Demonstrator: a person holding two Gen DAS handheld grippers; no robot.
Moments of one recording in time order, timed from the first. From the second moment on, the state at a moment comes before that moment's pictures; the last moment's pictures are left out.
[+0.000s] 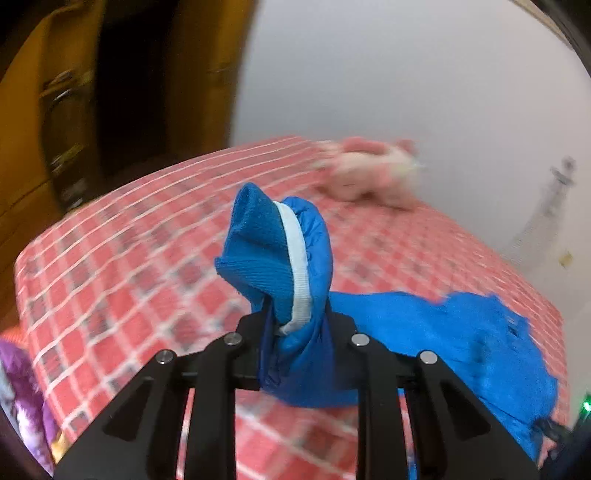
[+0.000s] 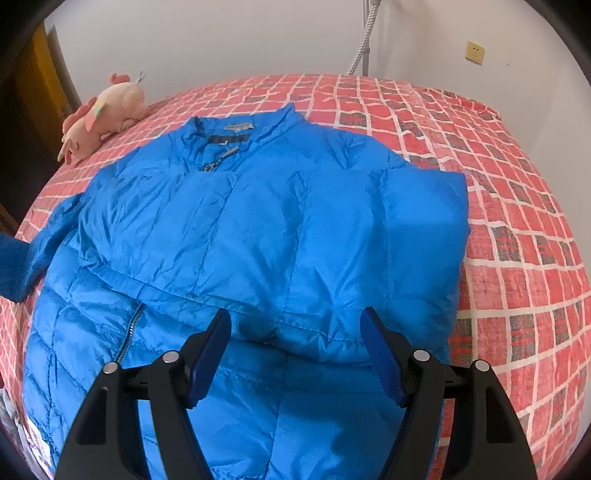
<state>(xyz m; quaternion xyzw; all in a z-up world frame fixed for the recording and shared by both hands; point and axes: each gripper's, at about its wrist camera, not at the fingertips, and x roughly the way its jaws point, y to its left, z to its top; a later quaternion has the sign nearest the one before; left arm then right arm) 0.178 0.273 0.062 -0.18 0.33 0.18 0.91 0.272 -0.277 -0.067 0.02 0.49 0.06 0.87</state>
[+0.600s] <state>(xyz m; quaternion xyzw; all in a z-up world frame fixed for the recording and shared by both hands) 0.287 0.016 0.028 -0.05 0.38 -0.07 0.92 0.272 -0.283 -0.068 0.02 0.50 0.06 0.87</state>
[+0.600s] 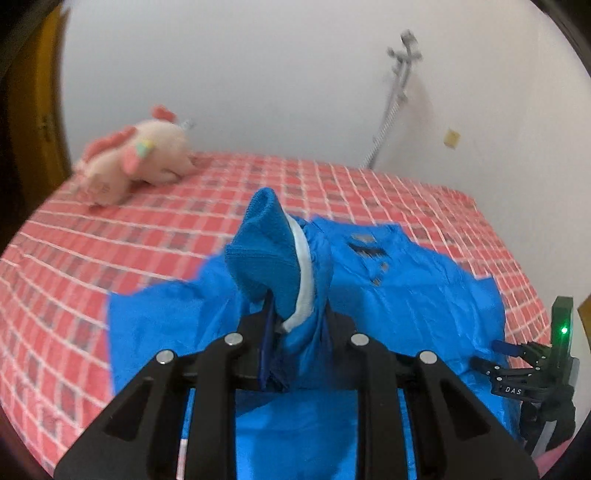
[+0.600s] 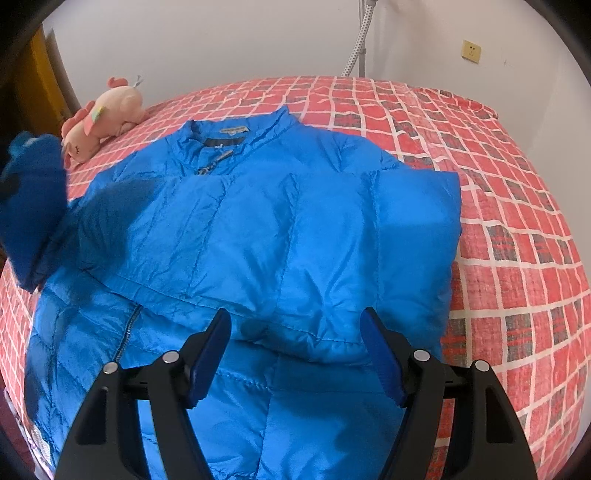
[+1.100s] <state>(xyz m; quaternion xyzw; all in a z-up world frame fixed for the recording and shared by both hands) 0.286 0.000 -0.010 -0.06 0.43 -0.17 0.89 0.276 -0.282 -0.077 0.01 0.50 0.06 0.86</state>
